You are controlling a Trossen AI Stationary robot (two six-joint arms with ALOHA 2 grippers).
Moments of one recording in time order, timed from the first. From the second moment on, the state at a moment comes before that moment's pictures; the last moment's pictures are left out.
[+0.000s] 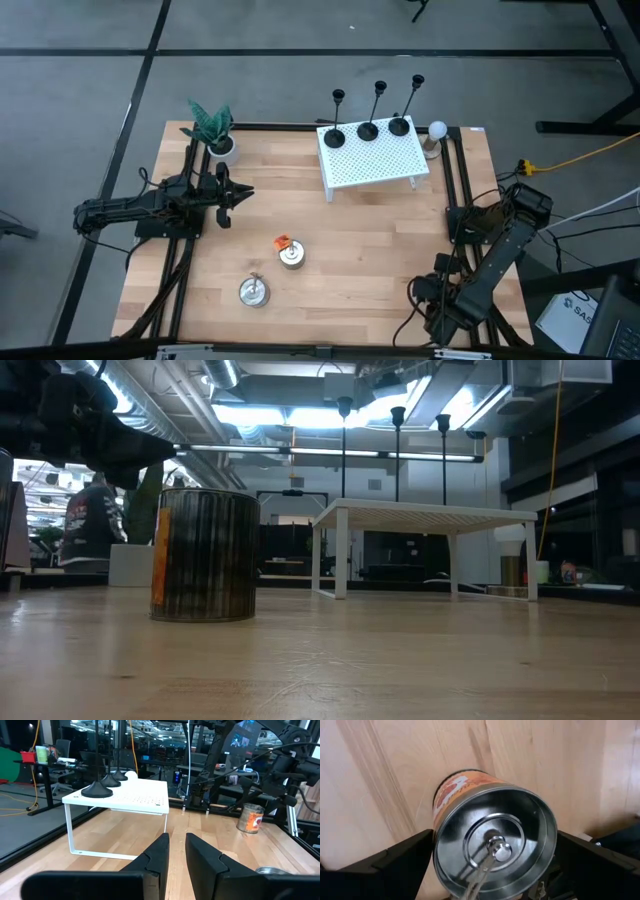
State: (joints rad) left arm 0.16 0.01 0.01 0.03 -0.05 -0.12; right arm 1.02 1.73 1.20 -1.27 0.09 1.25
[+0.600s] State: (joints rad) left arm 0.16 0.01 0.01 0.03 -0.05 -0.12; right arm 1.01 1.74 1.12 -1.08 0.12 1.25
